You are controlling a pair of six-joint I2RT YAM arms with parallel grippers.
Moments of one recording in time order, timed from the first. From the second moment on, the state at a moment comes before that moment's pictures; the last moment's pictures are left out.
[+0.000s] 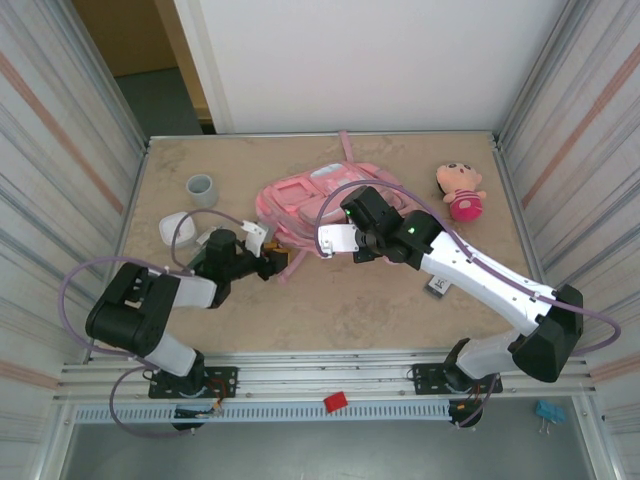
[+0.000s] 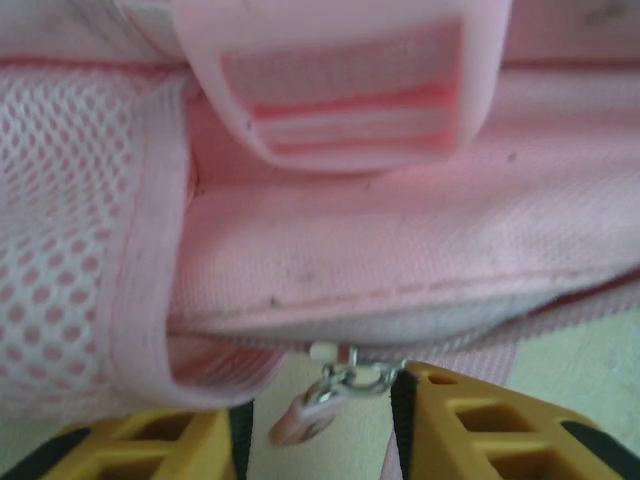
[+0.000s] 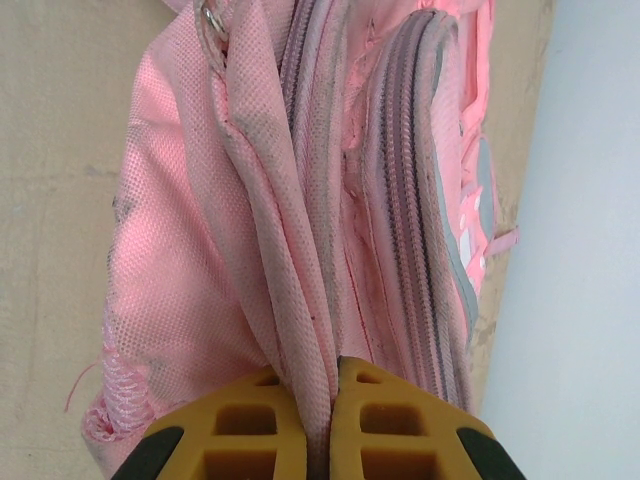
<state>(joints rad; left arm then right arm) -0.34 1.54 0.39 0.73 0.57 -0.06 0.86 1.36 1.30 -0.82 0.25 -1.00</state>
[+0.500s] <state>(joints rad) -0.44 1.47 0.38 0.76 0.62 -0.04 0.84 1.36 1.30 -0.82 0.29 -0.91</state>
